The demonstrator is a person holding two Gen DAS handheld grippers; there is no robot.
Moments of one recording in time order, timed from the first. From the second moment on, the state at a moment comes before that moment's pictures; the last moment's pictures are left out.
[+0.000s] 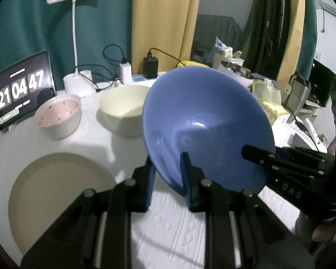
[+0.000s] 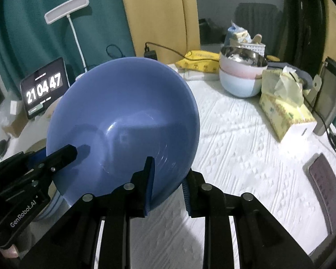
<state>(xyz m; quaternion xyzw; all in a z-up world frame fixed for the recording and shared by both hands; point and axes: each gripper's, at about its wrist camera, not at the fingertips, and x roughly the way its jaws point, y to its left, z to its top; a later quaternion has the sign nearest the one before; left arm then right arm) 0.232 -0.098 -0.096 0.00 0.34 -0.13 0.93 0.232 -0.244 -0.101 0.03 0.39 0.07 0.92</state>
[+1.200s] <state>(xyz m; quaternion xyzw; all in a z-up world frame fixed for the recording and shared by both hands) 0.189 -0.076 -0.105 0.00 0.37 -0.15 0.92 0.203 -0.232 -0.102 0.03 0.45 0.08 0.89</state>
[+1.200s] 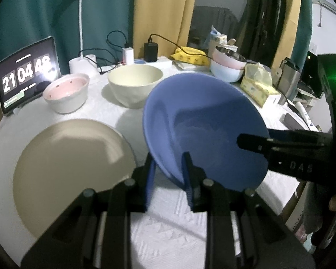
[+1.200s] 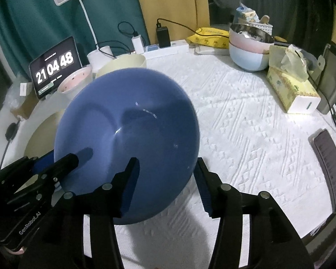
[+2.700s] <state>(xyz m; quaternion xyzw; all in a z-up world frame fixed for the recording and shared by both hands) 0.247 -0.057 -0.087 0.00 0.37 -0.12 0.92 0.260 -0.242 -0.091 0.02 0.43 0.07 0.90</state>
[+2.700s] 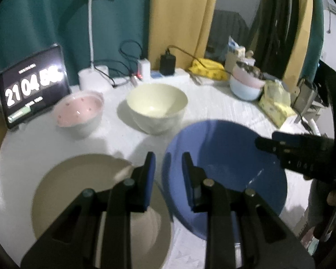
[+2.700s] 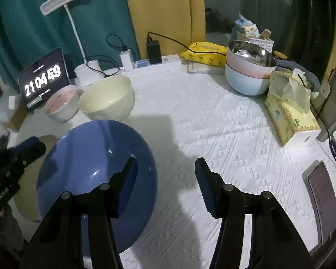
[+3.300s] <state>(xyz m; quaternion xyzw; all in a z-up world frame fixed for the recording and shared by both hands) 0.276 -0.067 -0.085 0.00 0.39 -0.13 0.91 0.287 -0.249 -0.080 0.01 0.42 0.06 0.90</state>
